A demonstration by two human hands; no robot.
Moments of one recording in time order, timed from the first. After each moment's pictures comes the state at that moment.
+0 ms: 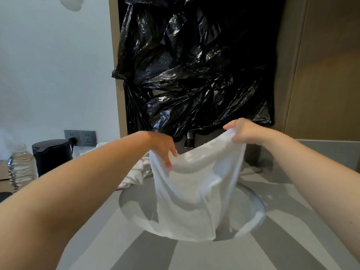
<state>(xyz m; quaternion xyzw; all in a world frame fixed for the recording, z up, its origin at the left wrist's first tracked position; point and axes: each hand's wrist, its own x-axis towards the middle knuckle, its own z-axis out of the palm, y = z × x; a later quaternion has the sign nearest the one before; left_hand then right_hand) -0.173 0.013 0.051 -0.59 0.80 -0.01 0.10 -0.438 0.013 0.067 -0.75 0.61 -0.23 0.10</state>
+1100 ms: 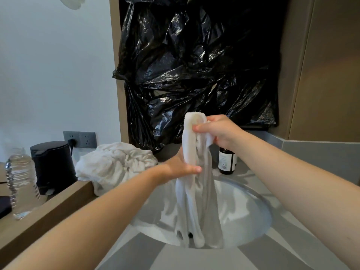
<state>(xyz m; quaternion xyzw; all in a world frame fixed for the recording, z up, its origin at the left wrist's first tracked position) -0.198 0.029 -0.023 -0.39 0.75 0.40 -0.37 -0.355 0.032 0.066 -0.64 0.40 -0.49 0.43</state>
